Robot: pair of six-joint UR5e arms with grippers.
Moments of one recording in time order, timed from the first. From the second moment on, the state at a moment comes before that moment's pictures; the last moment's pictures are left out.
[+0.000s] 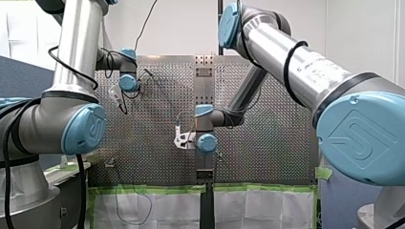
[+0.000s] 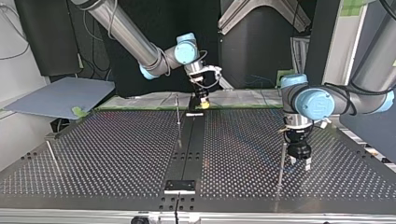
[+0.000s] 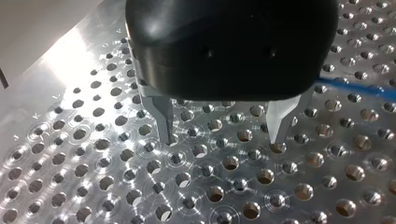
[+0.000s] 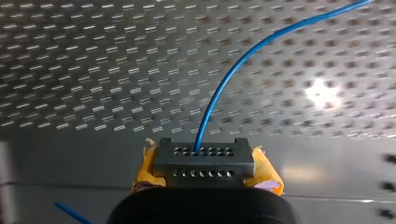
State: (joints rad) left arm 0.03 -1.82 -1.68 -2.67 -1.72 -2.05; right arm 2.40 -0.68 1.41 -0.69 1.72 1.56
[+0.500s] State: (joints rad) left arm 0.03 -1.82 -1.68 -2.67 -1.73 -2.05; right arm 2.40 -0.54 1.45 -0.77 1.79 1.58
